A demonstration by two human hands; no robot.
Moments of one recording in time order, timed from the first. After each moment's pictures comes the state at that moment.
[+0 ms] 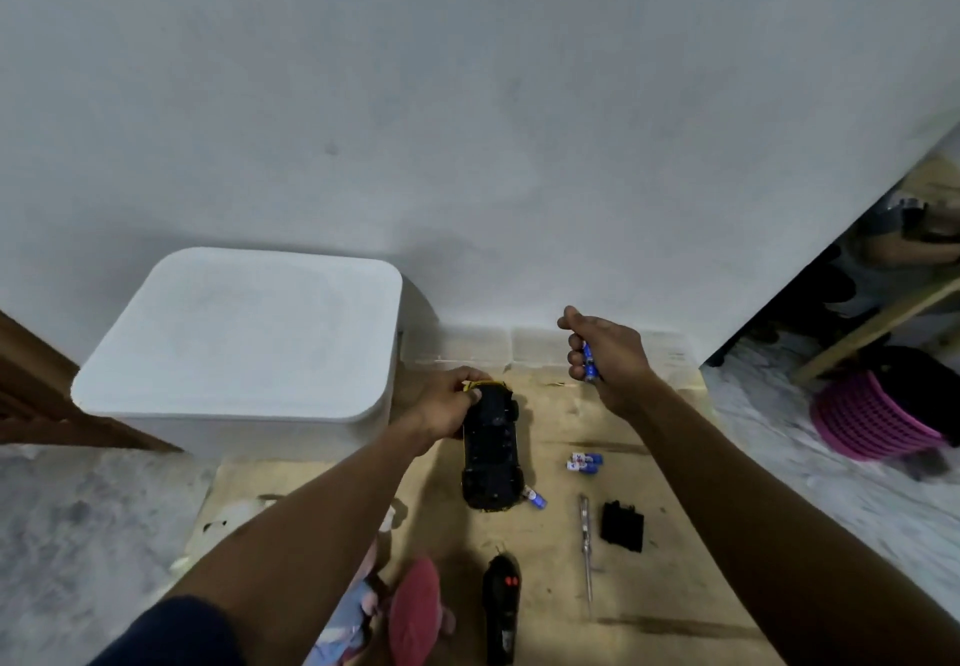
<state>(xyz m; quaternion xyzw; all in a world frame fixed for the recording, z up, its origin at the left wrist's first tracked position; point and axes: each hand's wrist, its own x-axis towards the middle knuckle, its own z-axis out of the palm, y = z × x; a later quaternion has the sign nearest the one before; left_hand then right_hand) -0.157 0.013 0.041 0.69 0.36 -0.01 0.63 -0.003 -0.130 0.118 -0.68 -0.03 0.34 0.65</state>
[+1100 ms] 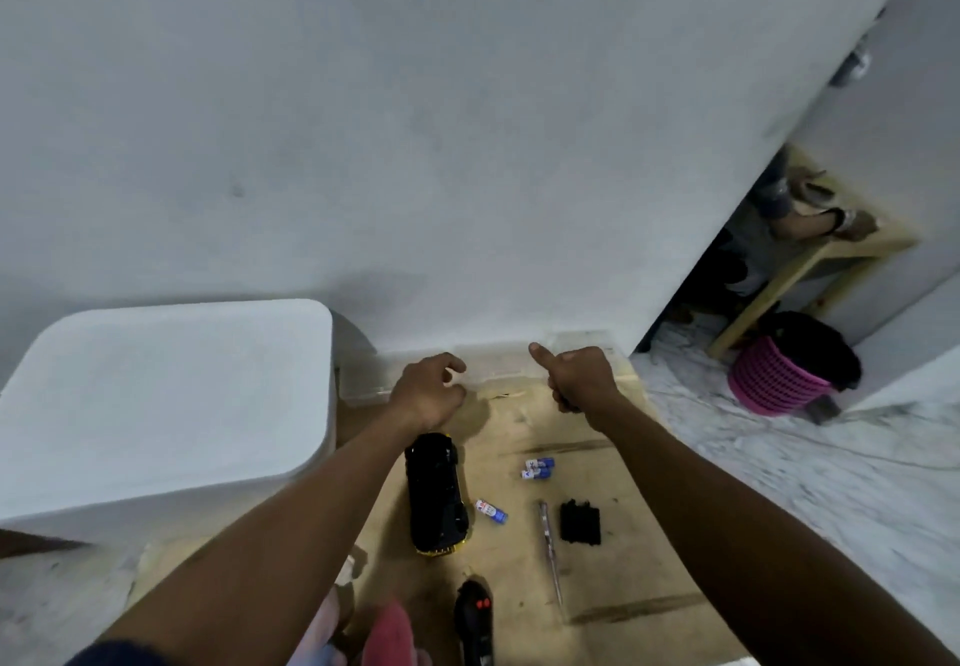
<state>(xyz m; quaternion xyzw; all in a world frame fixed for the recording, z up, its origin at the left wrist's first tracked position) -0.107 0.013 0.062 0.86 0.26 -0.01 0.44 0.014 -0.168 0.094 -0.84 -0.04 0.21 0.50</state>
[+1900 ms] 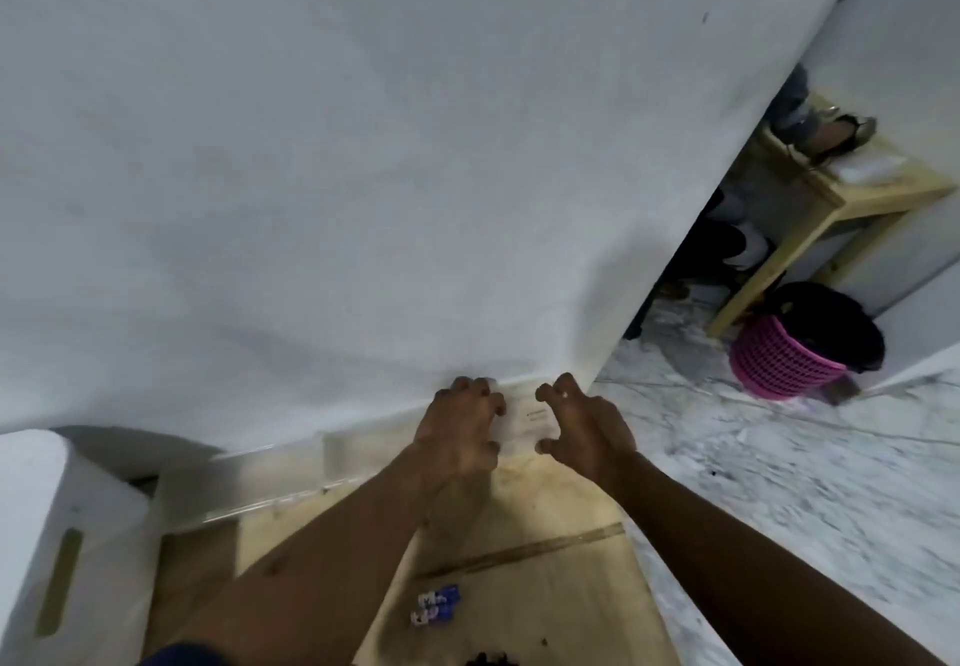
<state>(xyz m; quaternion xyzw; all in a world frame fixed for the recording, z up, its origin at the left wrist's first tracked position) 0.132 -0.086 0.006 0.98 0.04 -0.12 0.15 0.216 -0.262 -0.004 -0.93 -0.34 0.11 0.01</state>
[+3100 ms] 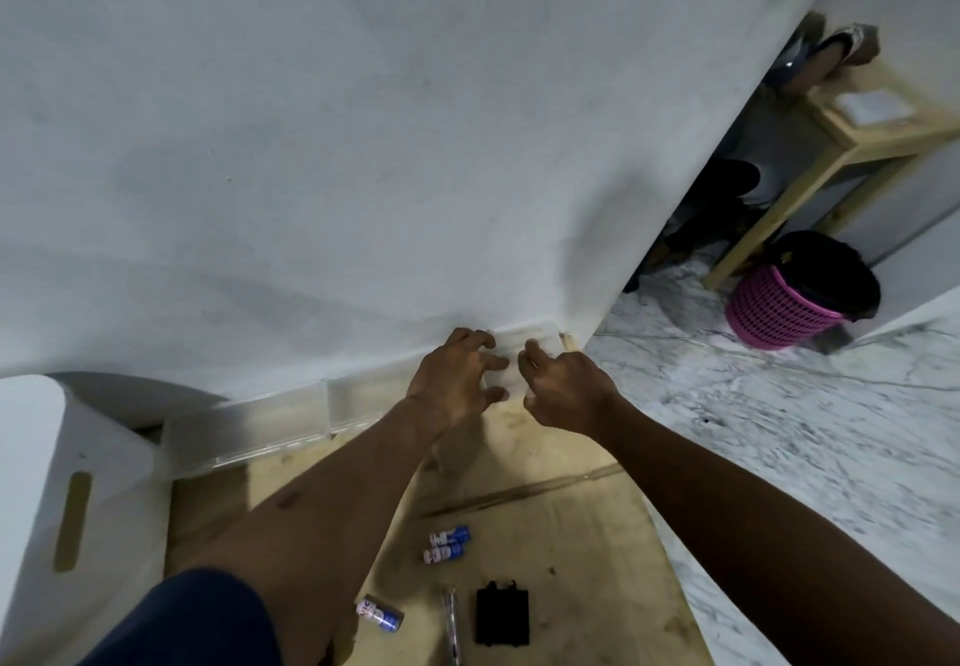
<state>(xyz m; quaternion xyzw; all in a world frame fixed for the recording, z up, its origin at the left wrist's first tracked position) 0.118 -0.073 -0.023 0.98 0.03 -0.05 0.20 0.204 -0.252 -0.031 -0.83 -0.54 -0.09 -0.14</state>
